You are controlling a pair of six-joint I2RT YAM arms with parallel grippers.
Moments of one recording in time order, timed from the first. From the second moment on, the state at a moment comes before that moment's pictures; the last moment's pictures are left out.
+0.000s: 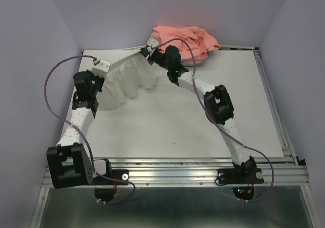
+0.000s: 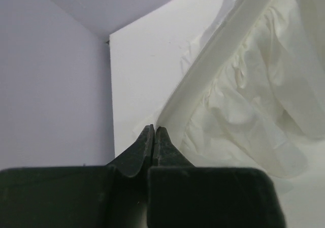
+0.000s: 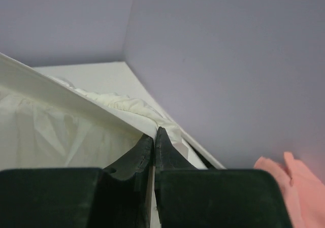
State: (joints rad) left arm 0.11 1.23 0.81 0.13 0.12 0.53; right arm 0.59 2.47 2.10 0.49 -0.37 -0.32
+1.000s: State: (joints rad) left arm -0.45 0.64 0.32 -0.02 0.29 0.99; right arm 0.42 1.88 0.76 1.24 -0.59 -0.79
